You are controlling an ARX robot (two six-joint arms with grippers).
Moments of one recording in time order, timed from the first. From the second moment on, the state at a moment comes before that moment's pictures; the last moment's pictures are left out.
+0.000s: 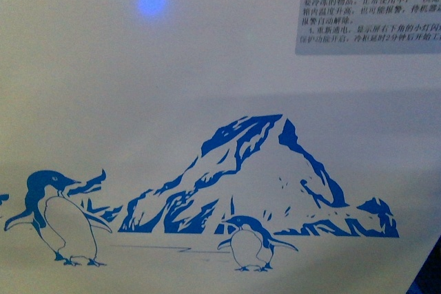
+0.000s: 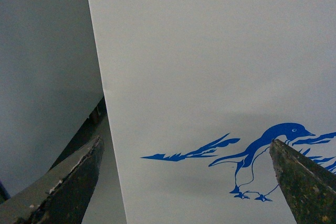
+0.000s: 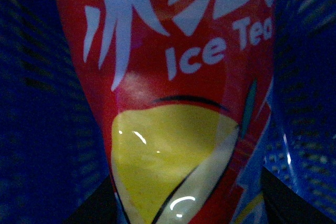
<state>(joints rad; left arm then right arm) 0.00 0.00 0.01 0.00 0.00 0.00 -0.31 2.36 0.92 0.61 -0.03 -0.05</state>
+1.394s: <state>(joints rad) 0.00 0.00 0.01 0.00 0.00 0.00 0.05 0.34 0.46 -0.11 0.11 0.04</state>
